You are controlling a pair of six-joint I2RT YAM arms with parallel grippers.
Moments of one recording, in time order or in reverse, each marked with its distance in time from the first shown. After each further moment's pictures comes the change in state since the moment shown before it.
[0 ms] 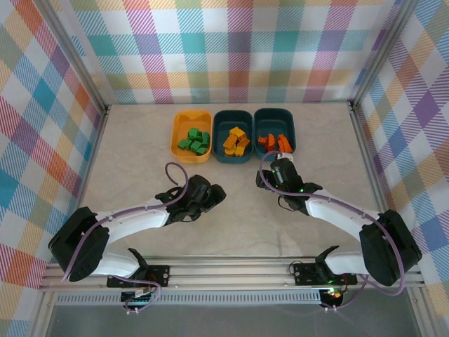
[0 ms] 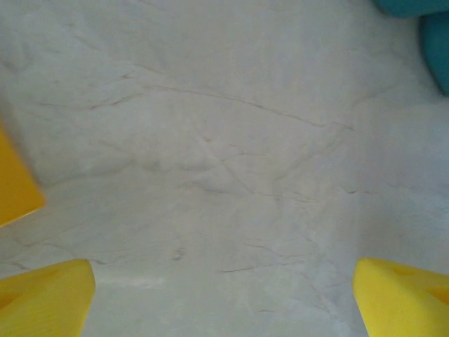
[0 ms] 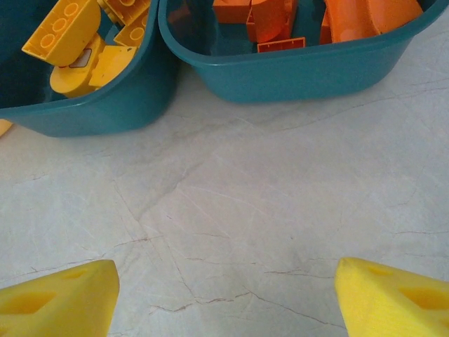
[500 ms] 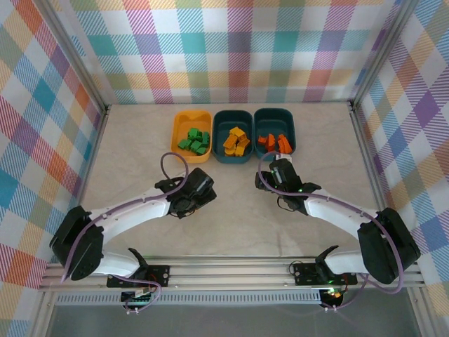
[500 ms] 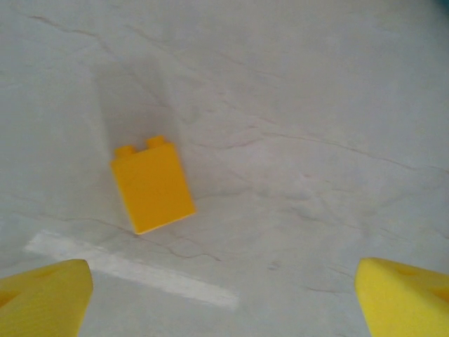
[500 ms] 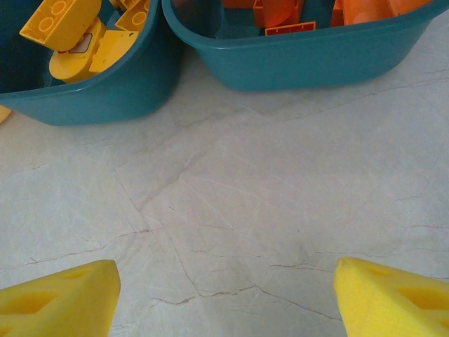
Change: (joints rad) left arm 0.027 0.042 0.207 -0.485 -0.162 0.011; right arm 0.006 0.015 0.000 0.000 -0.016 0.000
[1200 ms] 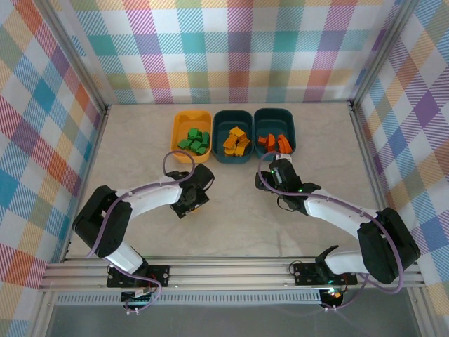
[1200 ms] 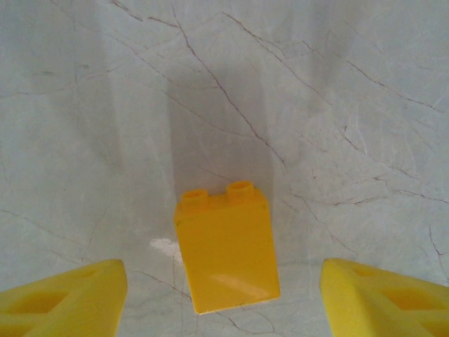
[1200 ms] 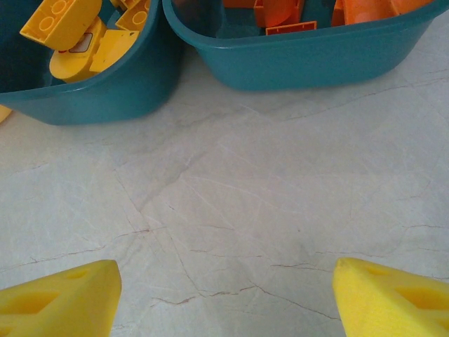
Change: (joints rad) left arm 0.095 0.205 0.040 -0.023 0.044 -0.017; right arm 0.000 0.000 0.000 0.000 0.000 0.000
